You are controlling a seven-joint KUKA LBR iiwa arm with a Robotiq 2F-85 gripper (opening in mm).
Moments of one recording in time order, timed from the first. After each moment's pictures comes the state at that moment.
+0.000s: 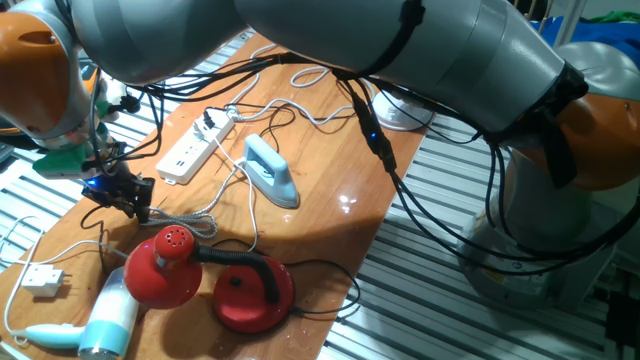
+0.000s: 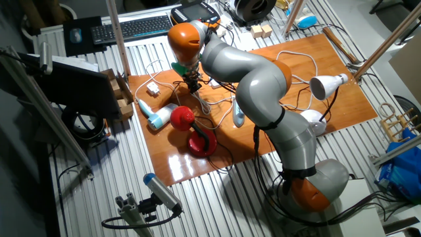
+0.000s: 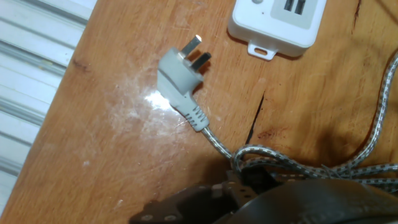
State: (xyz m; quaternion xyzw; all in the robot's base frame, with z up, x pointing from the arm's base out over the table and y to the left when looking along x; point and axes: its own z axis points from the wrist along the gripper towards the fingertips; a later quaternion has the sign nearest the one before) arm 0.676 0.240 0.053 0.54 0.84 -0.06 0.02
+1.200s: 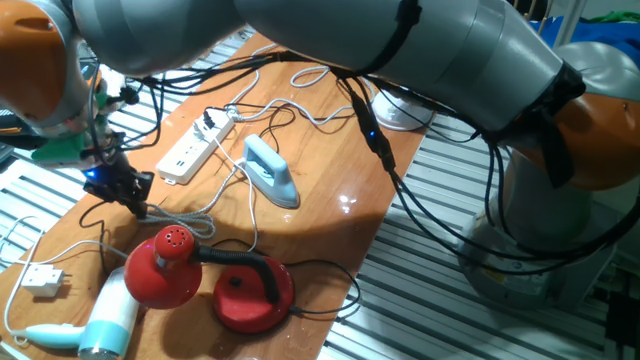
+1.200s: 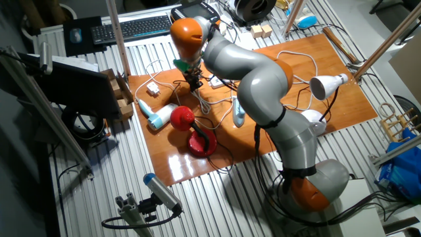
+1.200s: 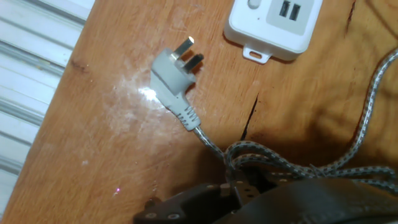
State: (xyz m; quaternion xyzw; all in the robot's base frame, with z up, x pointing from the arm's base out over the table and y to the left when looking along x) arm 0.675 0.232 0.073 0.55 0.84 -0.04 -0.01
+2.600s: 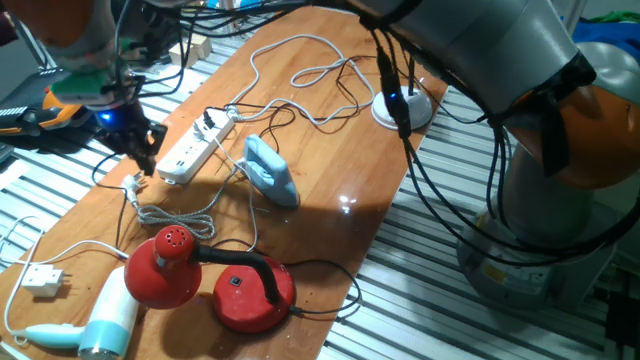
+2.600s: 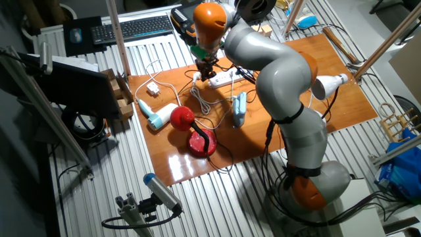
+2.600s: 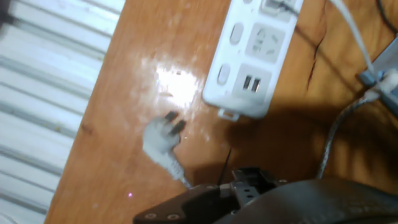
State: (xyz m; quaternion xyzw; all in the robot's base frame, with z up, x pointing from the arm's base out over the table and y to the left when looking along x) arm 0.678 0.171 0.128 0.55 0.83 -0.01 0.00
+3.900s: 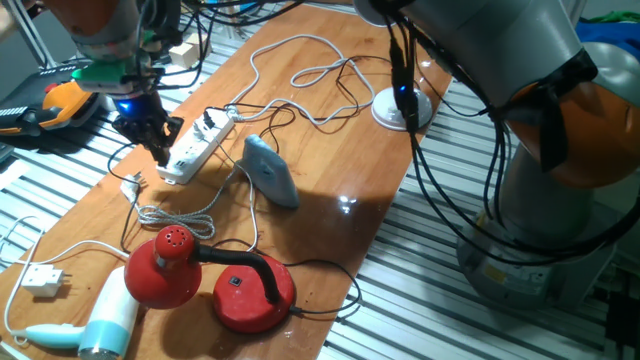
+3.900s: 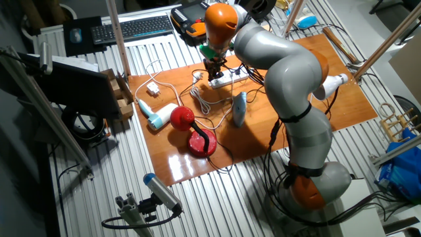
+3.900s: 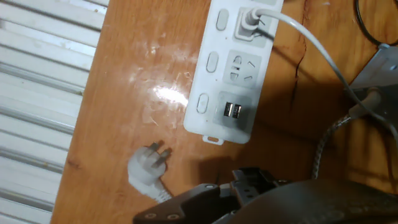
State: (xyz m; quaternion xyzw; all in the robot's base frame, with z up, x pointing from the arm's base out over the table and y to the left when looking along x) arm 0.672 0.143 0.124 0.59 0.80 0.01 0.00
